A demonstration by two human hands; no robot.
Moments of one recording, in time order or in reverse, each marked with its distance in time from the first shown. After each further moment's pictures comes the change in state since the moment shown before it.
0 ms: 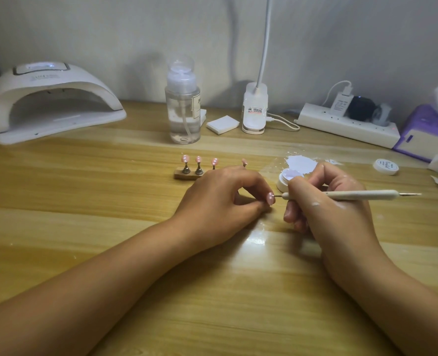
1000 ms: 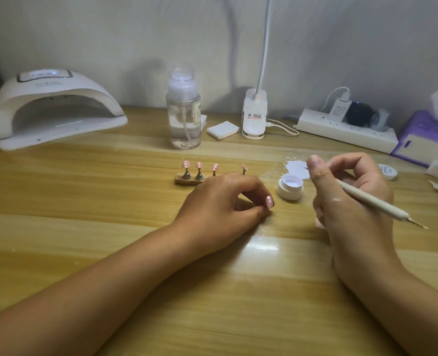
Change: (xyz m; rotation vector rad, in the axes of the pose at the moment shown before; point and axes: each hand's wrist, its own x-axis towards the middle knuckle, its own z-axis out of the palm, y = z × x) left_hand -0.001 0.002 0.000 -0.019 -0.005 -0.004; right_hand 0.007 -0.004 -0.009 0.027 0.191 -0.150
